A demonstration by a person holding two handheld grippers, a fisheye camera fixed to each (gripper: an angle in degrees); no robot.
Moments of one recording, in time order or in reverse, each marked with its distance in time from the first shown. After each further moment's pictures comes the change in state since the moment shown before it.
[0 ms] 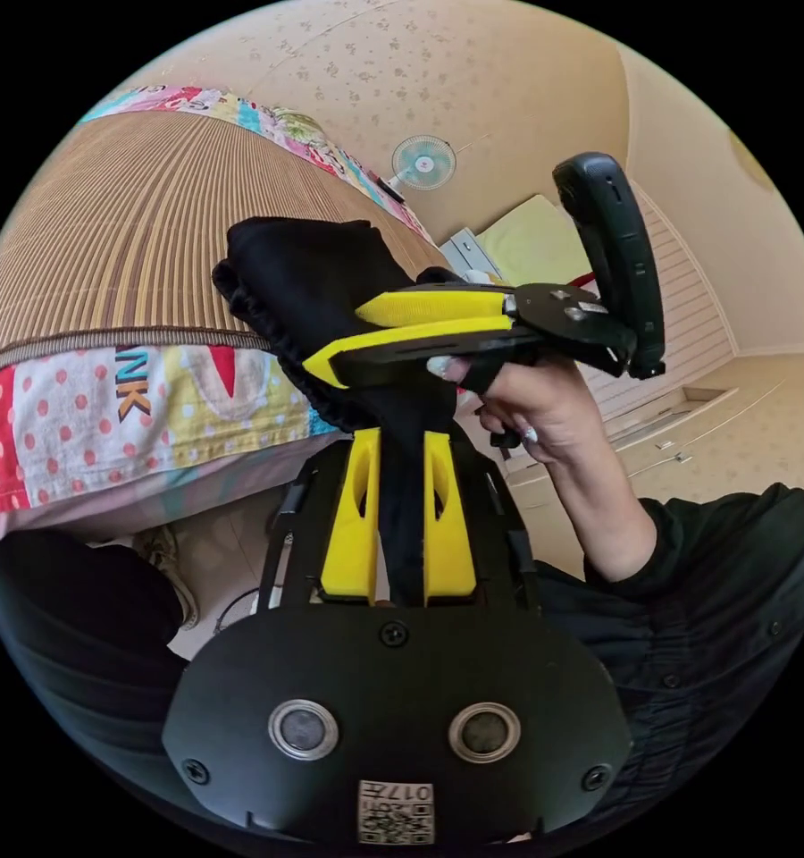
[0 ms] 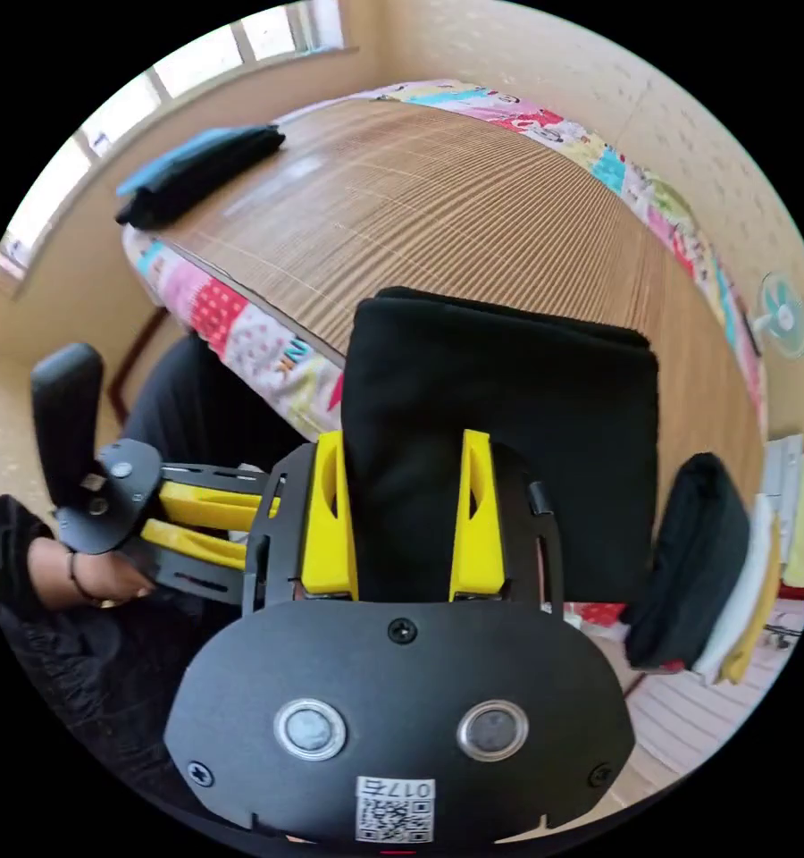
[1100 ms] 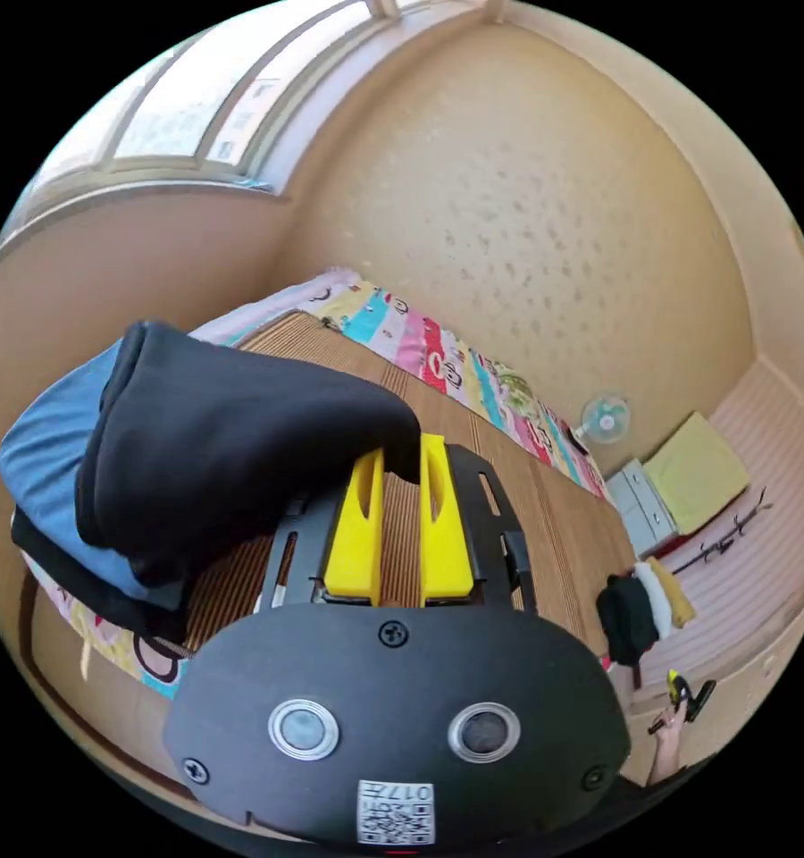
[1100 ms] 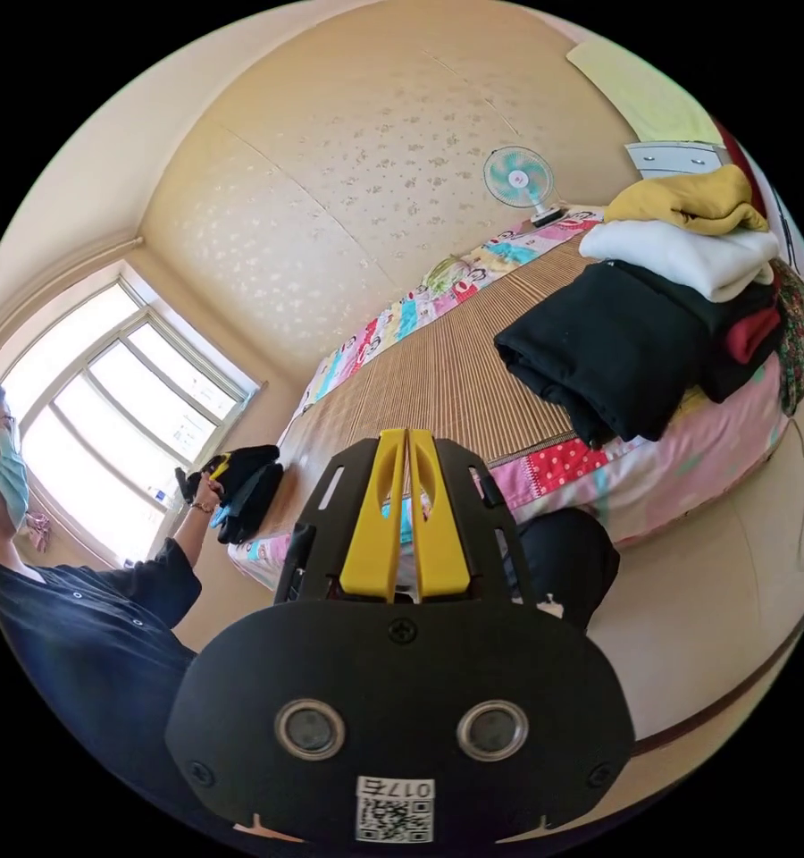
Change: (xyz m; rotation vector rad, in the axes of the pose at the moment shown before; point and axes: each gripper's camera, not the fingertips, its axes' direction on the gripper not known) left arm -0.074 -0.152 -0.354 0.587 -0.629 -0.131; right arm 0.175 0.318 -0.258 0.820 -0.465 0.820
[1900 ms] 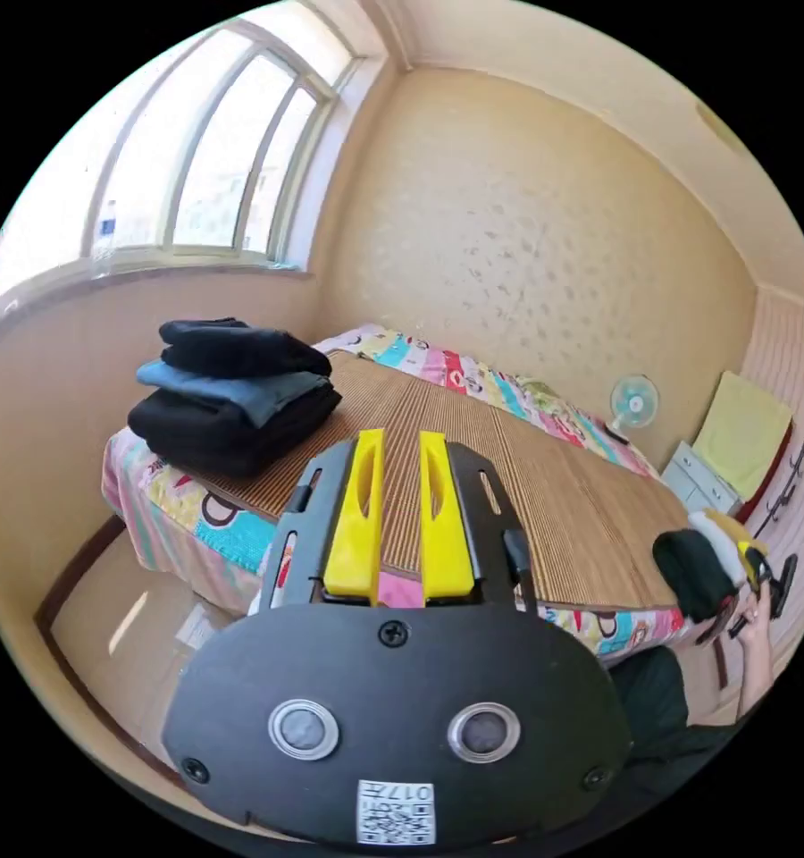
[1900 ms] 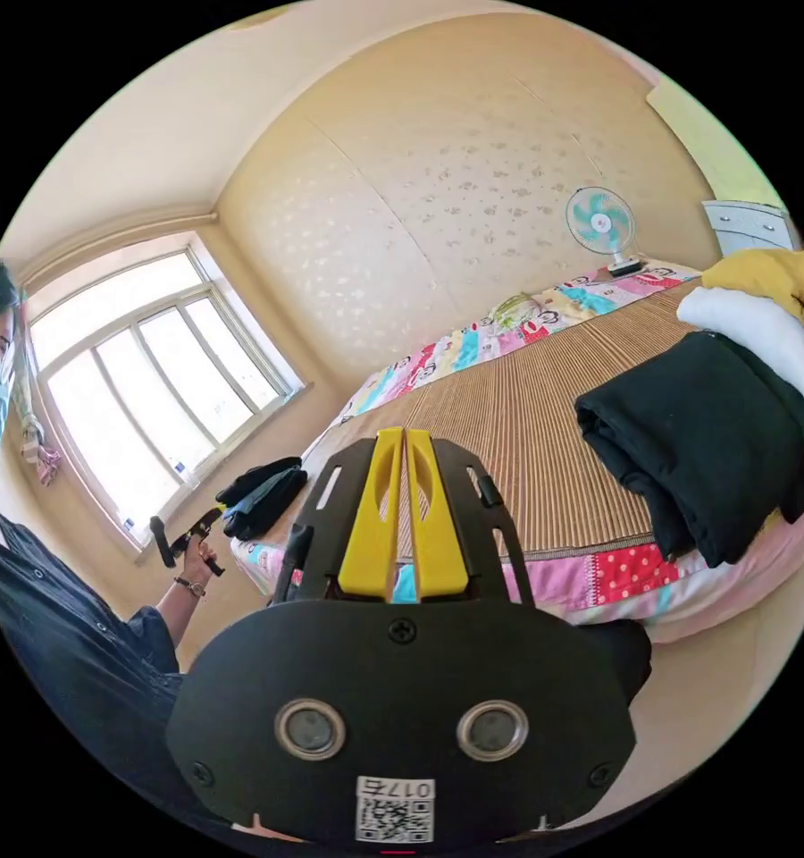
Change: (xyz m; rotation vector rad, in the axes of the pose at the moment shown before) left arm 0.000 0.198 -0.127 0.280 -0.171 -0.053; right arm -0.087 -0.082 0.030 0.082 -0.140 -0.212
